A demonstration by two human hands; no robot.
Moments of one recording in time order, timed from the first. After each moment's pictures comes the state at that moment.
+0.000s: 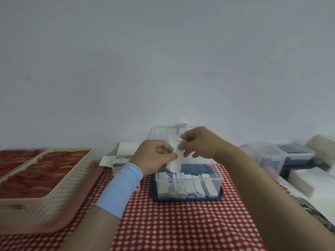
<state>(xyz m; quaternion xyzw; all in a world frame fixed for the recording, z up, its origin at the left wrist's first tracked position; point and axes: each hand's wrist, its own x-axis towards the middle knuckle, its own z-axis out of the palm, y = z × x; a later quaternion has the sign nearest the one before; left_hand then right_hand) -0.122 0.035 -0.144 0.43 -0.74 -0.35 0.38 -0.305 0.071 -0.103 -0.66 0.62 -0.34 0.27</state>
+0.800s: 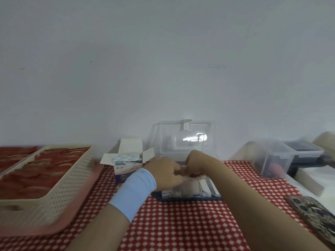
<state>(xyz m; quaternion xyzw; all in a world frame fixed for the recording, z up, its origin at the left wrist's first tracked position) -0.131 0.013 -0.185 0.40 -0.91 -0.11 0.04 -0.291 0.009 -0.182 -0.61 0.76 -0.05 0.23</state>
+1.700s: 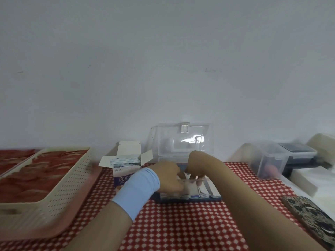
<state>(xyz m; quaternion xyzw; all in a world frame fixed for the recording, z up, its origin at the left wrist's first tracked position) -0.141 0.024 -0.171 0.39 -0.91 -0.13 -0.03 -0.293 0.019 -0.169 -0.57 0.78 -0.03 0.26</state>
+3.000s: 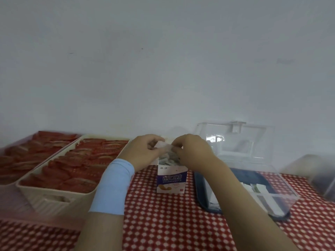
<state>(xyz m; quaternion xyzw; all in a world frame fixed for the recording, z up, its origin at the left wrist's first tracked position) 0.025 -0.050 -0.173 0.51 -0.74 -0.26 0.35 -0.152 -0.031 -0.160 -0.74 0.64 -0.21 0.03</state>
